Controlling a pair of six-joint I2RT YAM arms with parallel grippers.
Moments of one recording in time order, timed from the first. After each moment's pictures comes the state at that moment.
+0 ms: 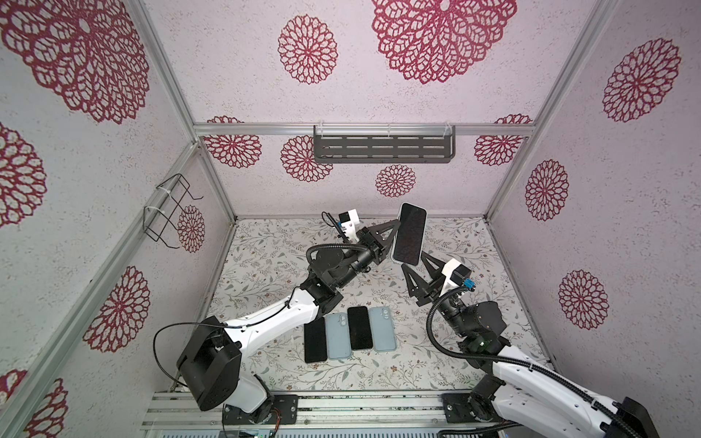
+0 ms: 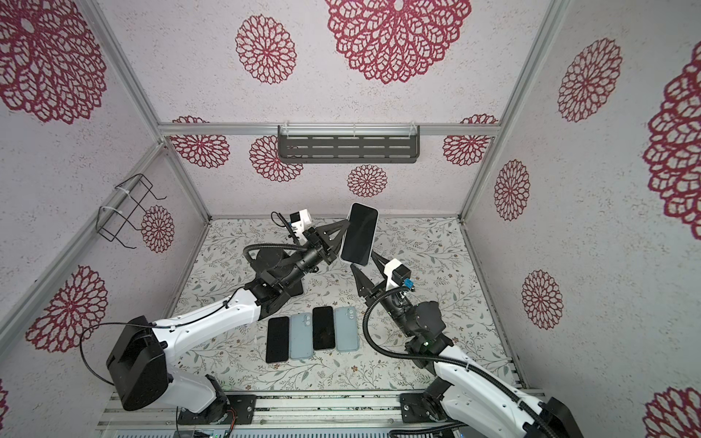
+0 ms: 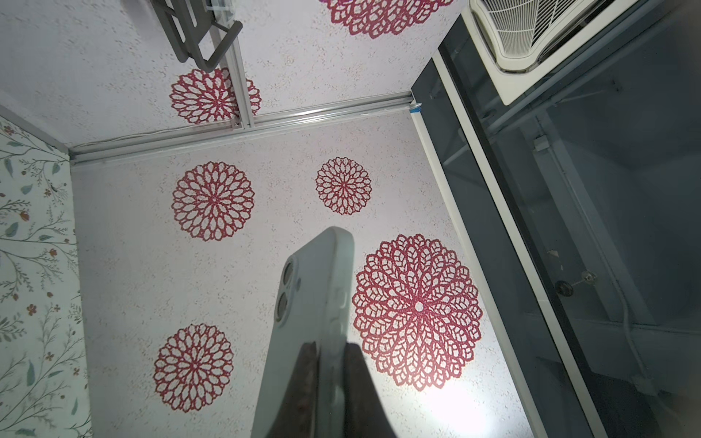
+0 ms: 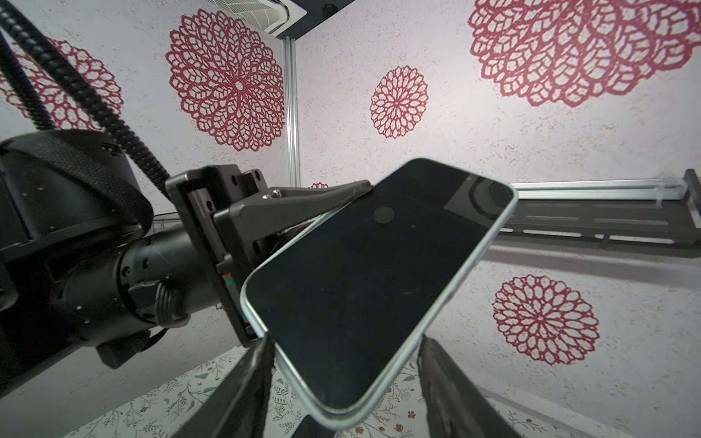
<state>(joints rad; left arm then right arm) -0.81 1.50 1.09 0.76 0.10 -1.50 0.73 0.89 0.45 0.81 0.05 0.04</state>
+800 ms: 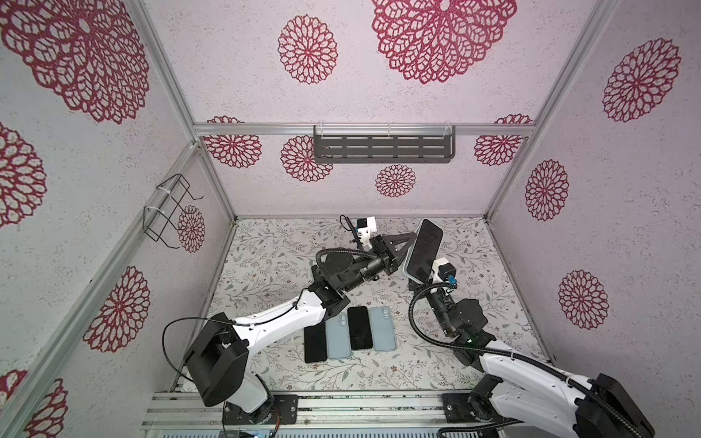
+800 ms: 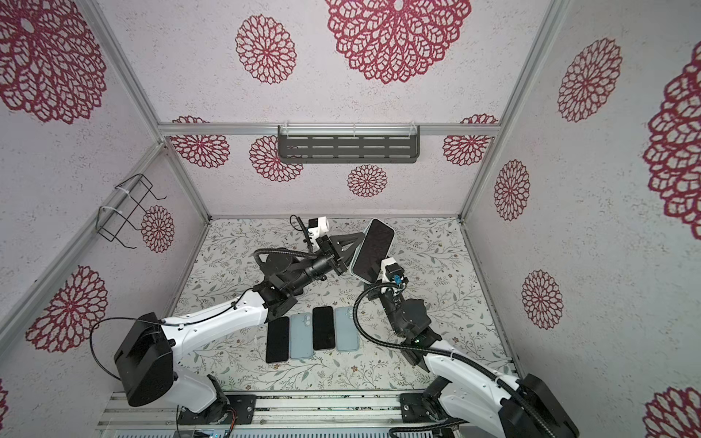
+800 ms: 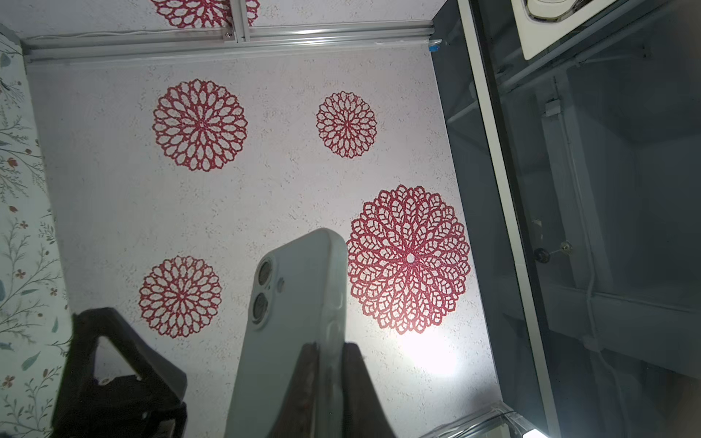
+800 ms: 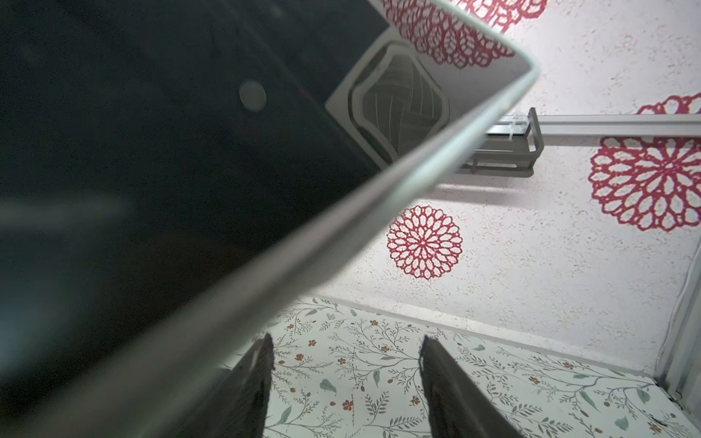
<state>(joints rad) -0.86 1.54 1.10 0.77 0.23 -1.57 0.72 0.98 0.38 0.85 0.33 -0.06</state>
